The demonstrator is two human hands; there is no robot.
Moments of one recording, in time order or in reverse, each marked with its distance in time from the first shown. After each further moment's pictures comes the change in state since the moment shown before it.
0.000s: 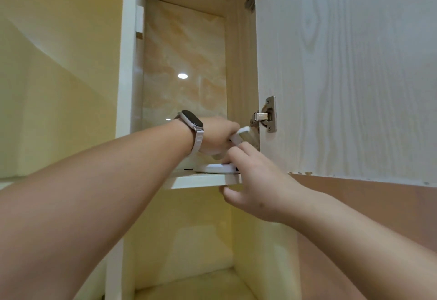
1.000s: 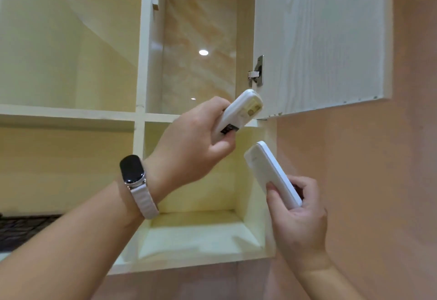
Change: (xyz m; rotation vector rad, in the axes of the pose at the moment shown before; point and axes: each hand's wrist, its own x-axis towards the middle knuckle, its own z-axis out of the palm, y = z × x) left_hand -0.180 0.130 0.031 -0.431 0.758 -0.114; right_hand -0.181 -0.005 0.049 0.722 0.707 0.528
